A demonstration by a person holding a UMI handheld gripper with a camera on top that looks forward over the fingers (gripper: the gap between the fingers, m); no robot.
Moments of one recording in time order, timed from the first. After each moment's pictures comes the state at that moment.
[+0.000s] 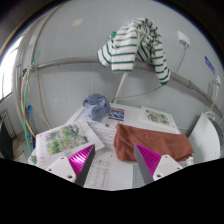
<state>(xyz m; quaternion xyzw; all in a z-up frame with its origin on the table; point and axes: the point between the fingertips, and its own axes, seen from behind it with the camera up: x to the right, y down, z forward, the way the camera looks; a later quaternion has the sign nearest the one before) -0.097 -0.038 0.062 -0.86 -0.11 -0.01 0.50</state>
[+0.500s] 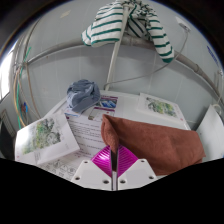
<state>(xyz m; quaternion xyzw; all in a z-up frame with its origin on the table) -0.053 0.039 -0.012 -0.89 -0.11 0.01 0.45</state>
